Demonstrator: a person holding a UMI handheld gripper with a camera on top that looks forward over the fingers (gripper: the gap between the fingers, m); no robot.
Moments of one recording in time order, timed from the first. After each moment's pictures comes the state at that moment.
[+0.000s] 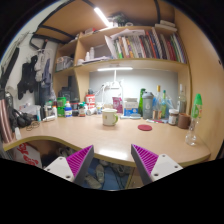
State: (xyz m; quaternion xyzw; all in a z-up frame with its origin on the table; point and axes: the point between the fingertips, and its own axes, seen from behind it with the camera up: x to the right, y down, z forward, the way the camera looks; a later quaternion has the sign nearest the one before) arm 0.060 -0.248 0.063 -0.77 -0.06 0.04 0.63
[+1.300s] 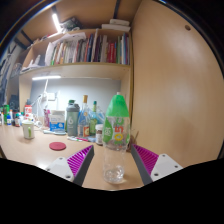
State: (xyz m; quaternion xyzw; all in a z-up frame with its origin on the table) arm 0.426 -0.140 0.100 -0.71 0.08 -0.14 0.69
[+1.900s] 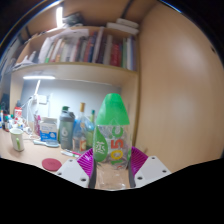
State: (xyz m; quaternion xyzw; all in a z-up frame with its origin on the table) arm 0.417 -0.056 0.144 -0.68 0.10 -0.19 0.70
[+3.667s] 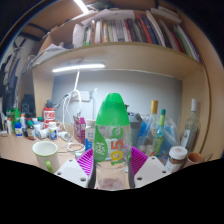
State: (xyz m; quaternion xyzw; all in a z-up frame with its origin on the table) arm 0.204 0.125 0.132 -0.73 -0.04 -0.03 0.68
